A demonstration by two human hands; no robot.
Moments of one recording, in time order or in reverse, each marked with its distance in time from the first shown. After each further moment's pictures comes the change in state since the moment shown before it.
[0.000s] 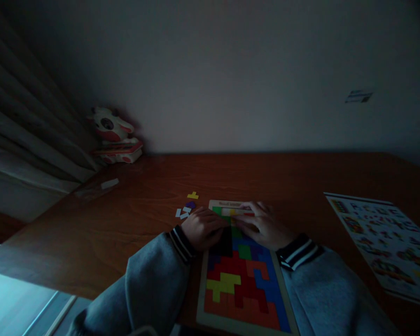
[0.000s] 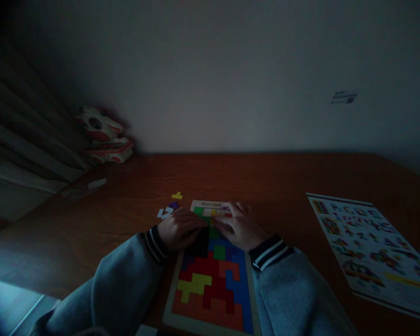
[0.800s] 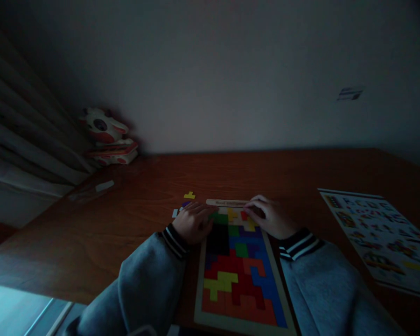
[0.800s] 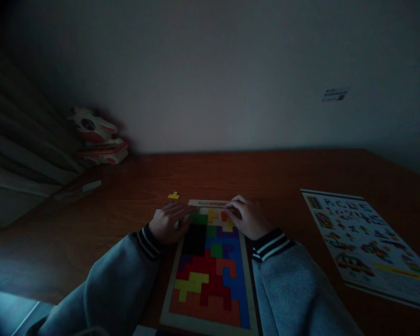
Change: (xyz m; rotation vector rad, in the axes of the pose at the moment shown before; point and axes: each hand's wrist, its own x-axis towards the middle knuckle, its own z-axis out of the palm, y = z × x) left_hand -0.003 -0.009 -0.006 0.043 0.089 -0.127; right_hand -0.001 0.028 -0.003 0.198 0.132 0.204
